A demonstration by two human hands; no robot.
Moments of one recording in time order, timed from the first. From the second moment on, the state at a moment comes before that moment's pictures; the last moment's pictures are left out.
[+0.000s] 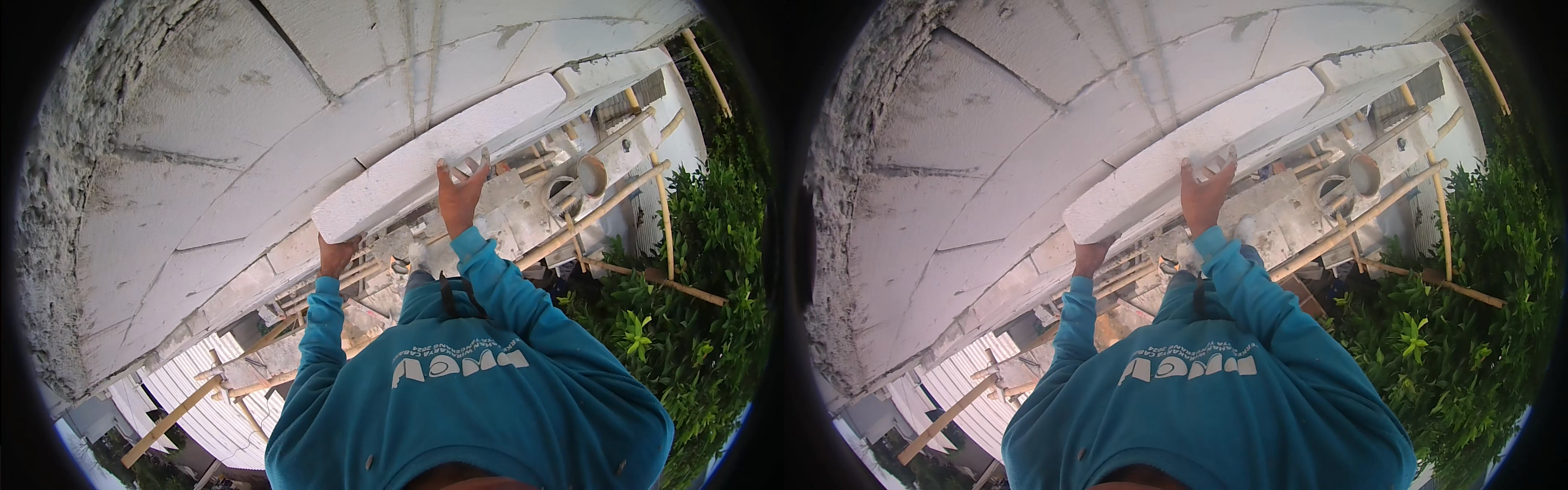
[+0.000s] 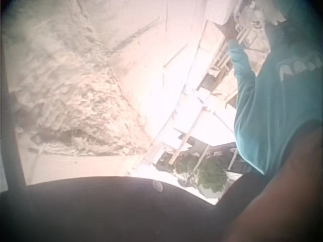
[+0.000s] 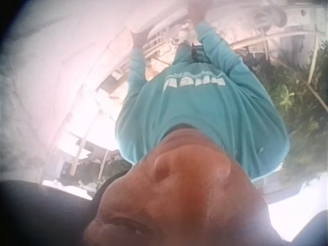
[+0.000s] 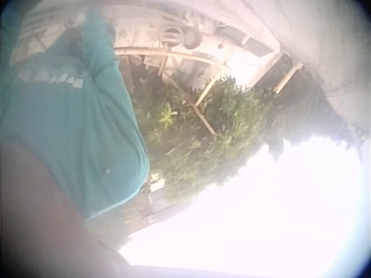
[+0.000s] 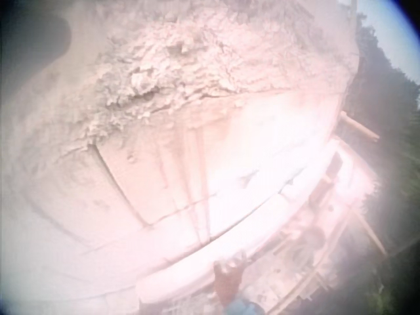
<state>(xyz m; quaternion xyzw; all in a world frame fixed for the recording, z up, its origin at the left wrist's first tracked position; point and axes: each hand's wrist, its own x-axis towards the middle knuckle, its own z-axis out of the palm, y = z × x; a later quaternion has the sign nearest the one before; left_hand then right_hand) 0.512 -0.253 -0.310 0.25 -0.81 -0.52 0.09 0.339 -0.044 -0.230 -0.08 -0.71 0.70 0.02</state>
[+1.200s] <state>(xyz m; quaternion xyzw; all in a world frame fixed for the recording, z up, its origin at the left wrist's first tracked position) 0.492 -0.250 -0.263 0.37 -0.60 -0.71 0.03 0.229 0.003 -0.276 -0.14 -0.64 0.75 -0.05</state>
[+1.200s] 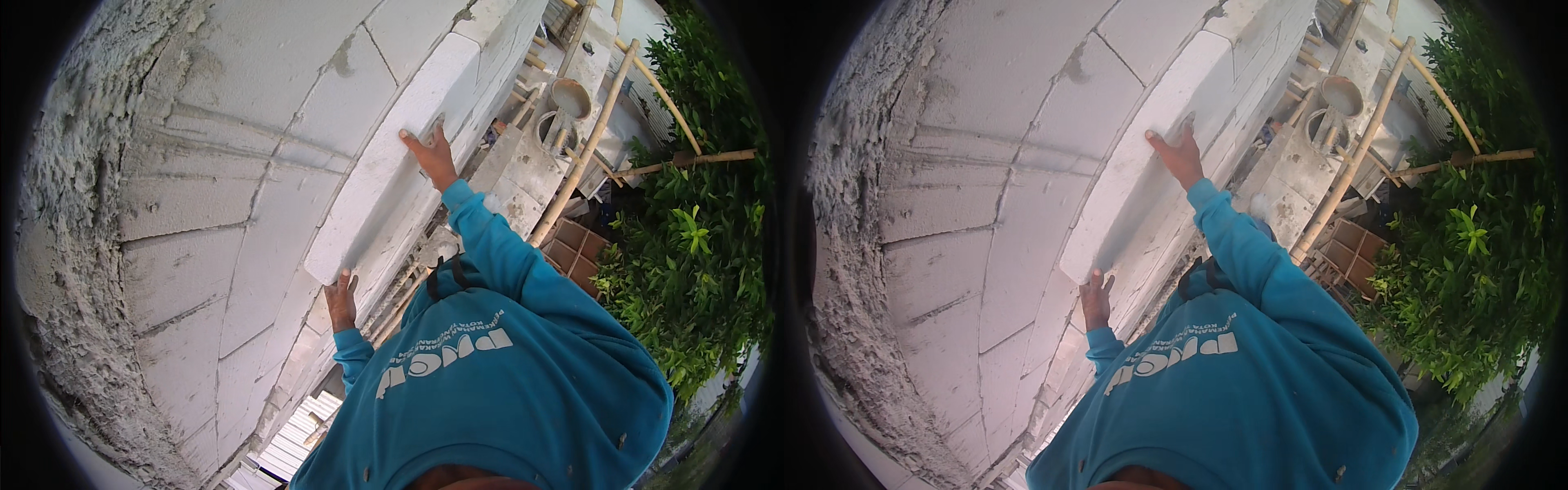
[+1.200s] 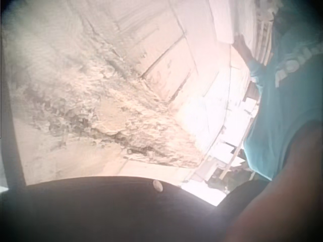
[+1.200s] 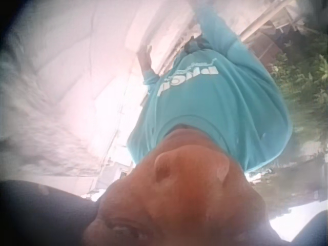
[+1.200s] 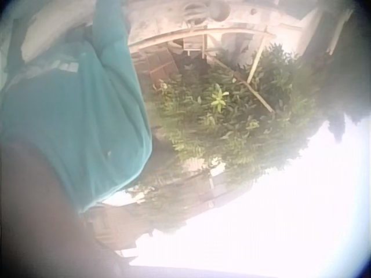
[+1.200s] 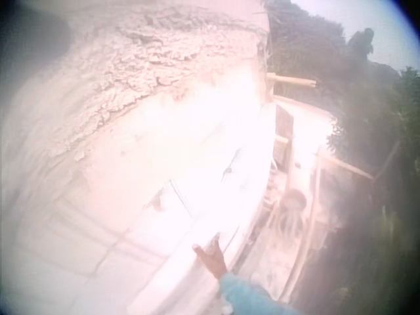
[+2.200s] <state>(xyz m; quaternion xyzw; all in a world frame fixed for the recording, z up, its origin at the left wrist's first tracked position) 0.467 -0.243 -0.229 0.41 -0.57 -0.71 0.03 0.177 -0.003 -0.340 -0.37 -0.44 0.82 -0.02</state>
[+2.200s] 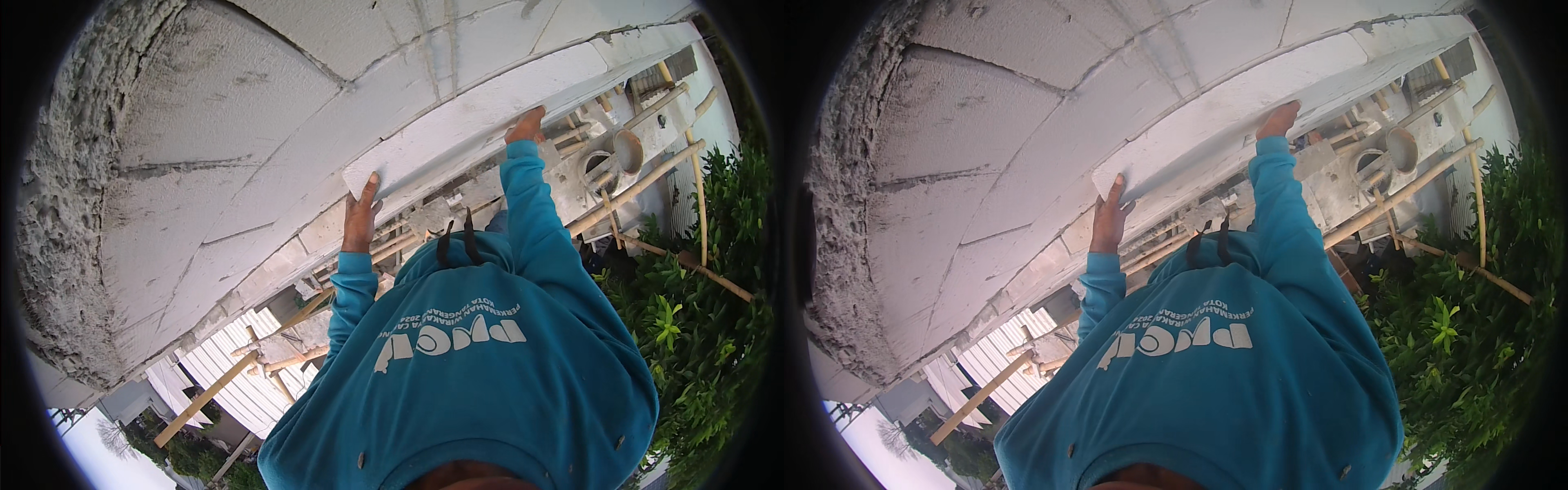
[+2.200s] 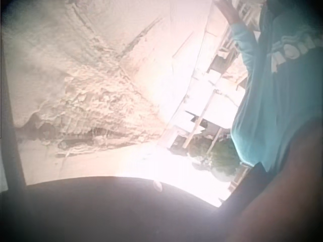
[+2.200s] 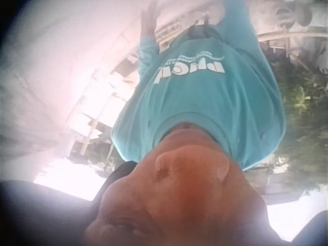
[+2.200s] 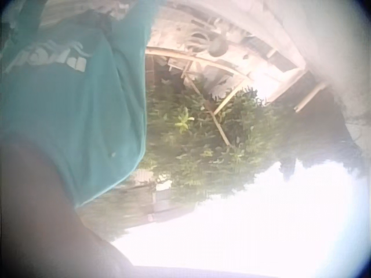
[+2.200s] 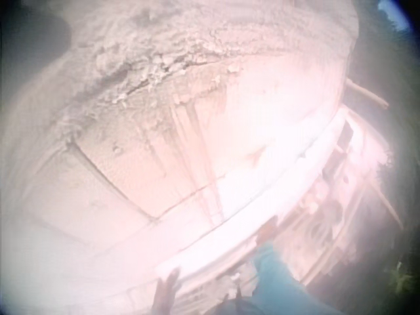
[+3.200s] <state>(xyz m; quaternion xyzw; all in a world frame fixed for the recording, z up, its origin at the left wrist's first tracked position) 0.461 -0.236 -0.224 0.40 -0.33 -0.85 0.12 0.173 0.029 -0.258 -0.21 -0.68 0.71 0.01</state>
